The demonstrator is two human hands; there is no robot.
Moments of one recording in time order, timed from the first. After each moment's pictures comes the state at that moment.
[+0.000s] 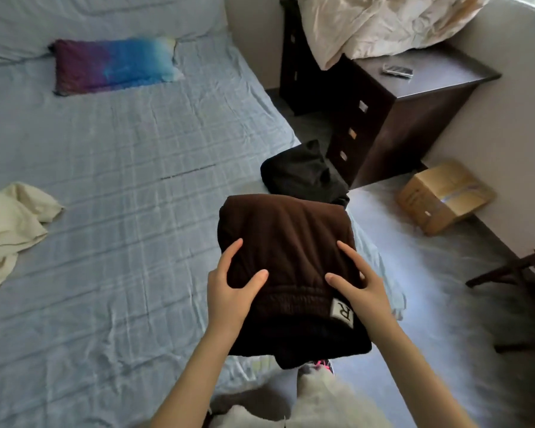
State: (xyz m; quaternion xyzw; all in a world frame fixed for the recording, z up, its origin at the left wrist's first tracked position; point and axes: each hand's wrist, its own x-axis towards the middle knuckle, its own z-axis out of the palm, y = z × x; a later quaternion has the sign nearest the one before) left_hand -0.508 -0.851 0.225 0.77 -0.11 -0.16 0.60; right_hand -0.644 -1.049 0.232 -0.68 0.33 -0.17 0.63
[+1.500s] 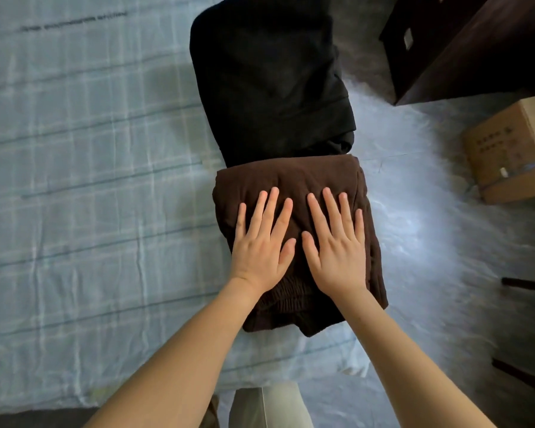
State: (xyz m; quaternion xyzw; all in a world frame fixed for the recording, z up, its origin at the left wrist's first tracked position) left_hand -0.479 -1.193 -0.099 0.94 -0.34 -0.03 0.06; right_hand -0.546 -1.347 -0.087 -0.97 0.14 0.00 0.18
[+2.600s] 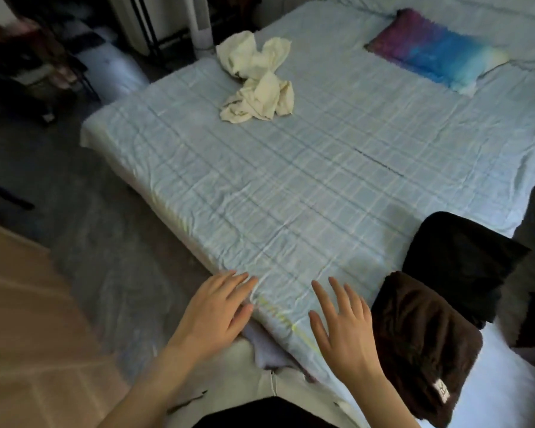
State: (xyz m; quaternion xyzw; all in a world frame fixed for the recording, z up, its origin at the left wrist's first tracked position) left_hand -0.727 -0.850 0.248 0.99 0.01 0.02 0.17; right_hand -0.639 -1.088 0.247 -0.95 -0.26 0.09 0.14
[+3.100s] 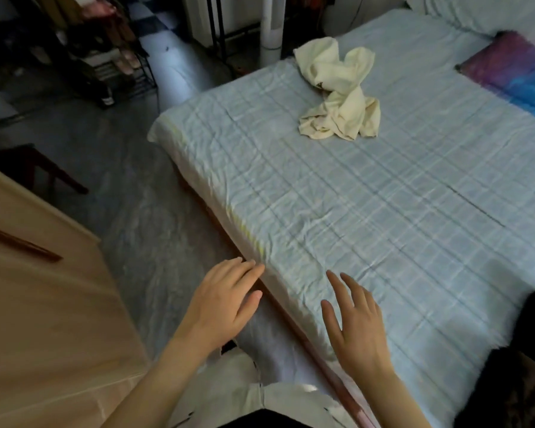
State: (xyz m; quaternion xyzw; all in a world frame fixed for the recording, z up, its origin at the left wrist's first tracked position) left_hand -0.760 -0.581 0.245 0.97 0.11 0.07 0.19; right_hand -0.640 -0.800 0.249 -0.93 -0.29 0.12 0.21
